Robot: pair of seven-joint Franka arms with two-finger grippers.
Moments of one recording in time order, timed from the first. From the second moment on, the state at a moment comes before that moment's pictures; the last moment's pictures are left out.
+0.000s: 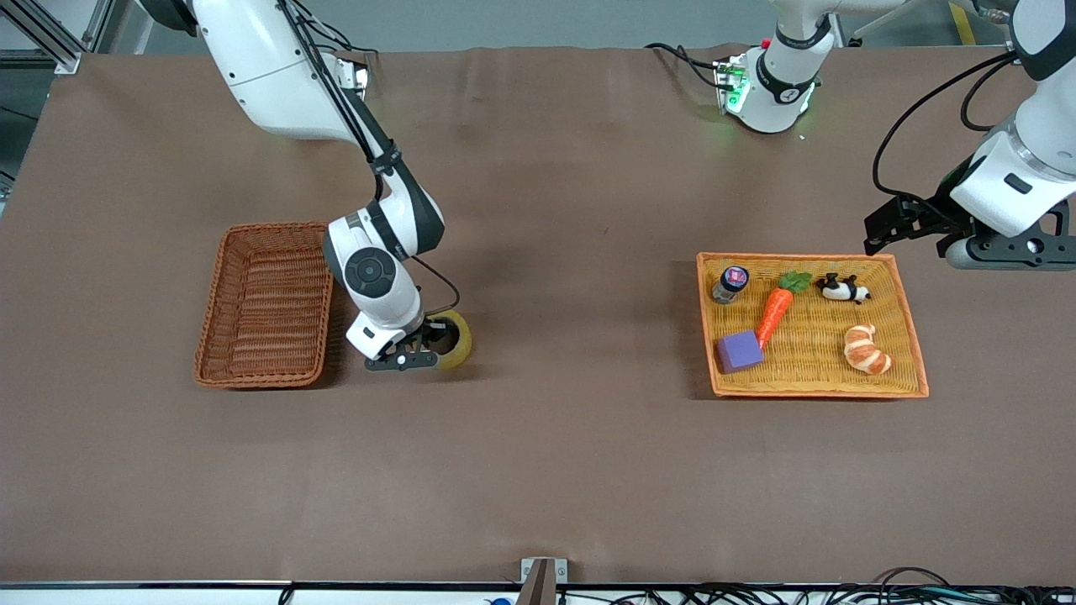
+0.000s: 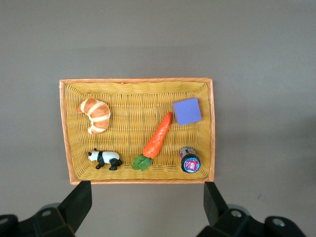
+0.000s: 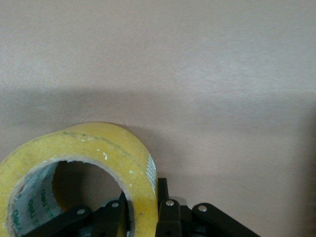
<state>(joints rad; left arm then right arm) -0.10 0.00 -0.03 -1.66 -0.02 1.70 -0.08 0.54 0.61 -0.09 -1.82 0.01 2.39 0.39</state>
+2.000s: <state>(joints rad) -0.10 0.02 -0.03 -1.66 0.00 1.71 -0.08 0.00 0.23 -0.09 -2.48 -0.04 2.79 -0.17</state>
